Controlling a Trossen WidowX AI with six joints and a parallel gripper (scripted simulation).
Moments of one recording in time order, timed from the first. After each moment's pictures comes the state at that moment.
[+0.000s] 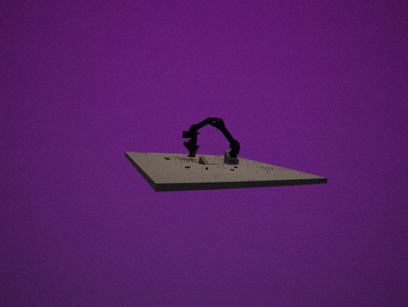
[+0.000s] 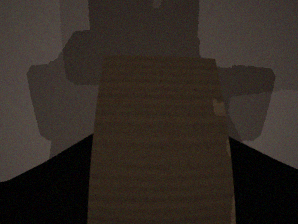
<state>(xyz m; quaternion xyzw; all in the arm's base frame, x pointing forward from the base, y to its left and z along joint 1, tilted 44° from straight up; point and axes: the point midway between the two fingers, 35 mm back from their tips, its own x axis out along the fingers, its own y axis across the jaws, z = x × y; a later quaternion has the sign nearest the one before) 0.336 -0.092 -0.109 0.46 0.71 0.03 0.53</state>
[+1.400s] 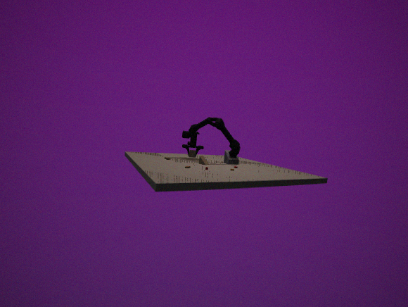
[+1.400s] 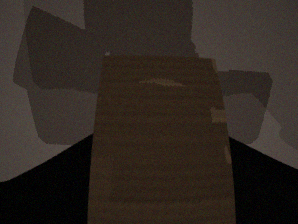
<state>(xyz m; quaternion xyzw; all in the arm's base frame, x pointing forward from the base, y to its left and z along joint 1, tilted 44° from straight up) 0.337 -0.091 -0.109 0.67 0.63 -0.34 0.22</state>
